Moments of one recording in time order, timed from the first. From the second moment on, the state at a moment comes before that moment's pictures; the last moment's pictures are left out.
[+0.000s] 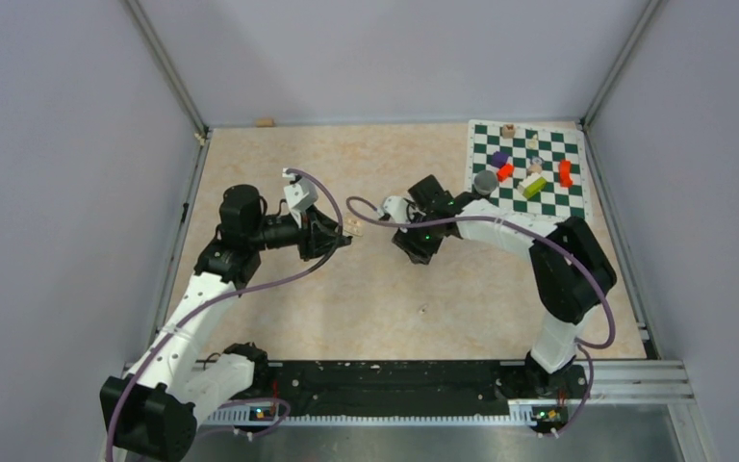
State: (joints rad) left arm -0.26 0.97 0.80 -0.13 1.00 0.08; right arm 0.68 1.78 1.21 -0.56 -0.16 -0.47
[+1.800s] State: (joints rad) left arm -0.25 0.96 0.80 -0.12 0.96 0.06; right arm 0.49 1.80 1.15 -0.45 -0.53 -0.34
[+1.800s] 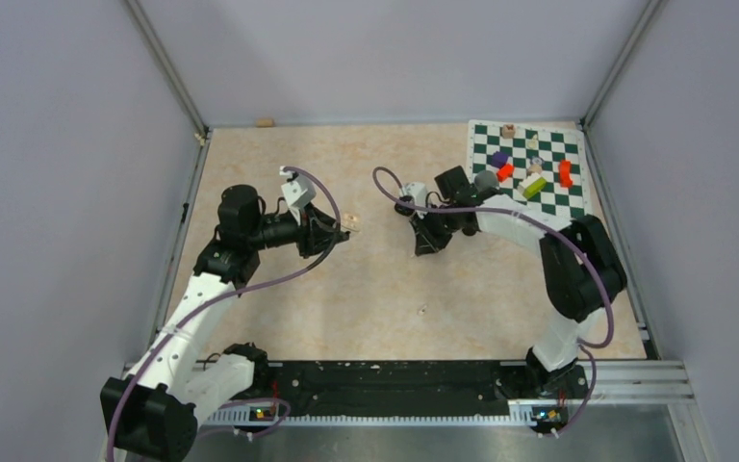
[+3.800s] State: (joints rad) left arm -0.35 1.10 0.88 -0.04 0.88 -0.05; right arm 1.00 1.47 1.51 -0.62 0.13 -0.45
